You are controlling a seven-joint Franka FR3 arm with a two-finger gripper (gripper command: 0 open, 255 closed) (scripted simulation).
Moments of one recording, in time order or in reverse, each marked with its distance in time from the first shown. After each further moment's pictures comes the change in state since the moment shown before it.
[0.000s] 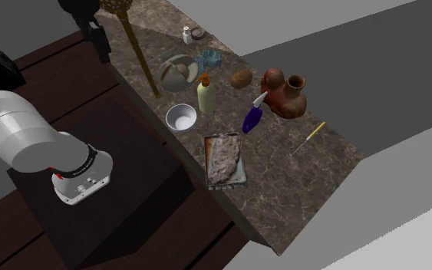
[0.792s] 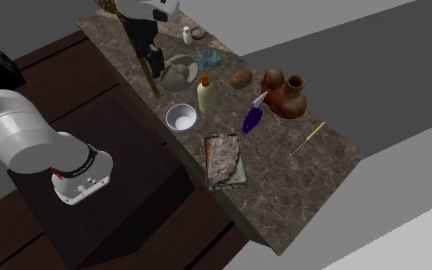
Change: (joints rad) arm -0.046 0.258 -0.116 0.025 -0.085 0.271 -0.131
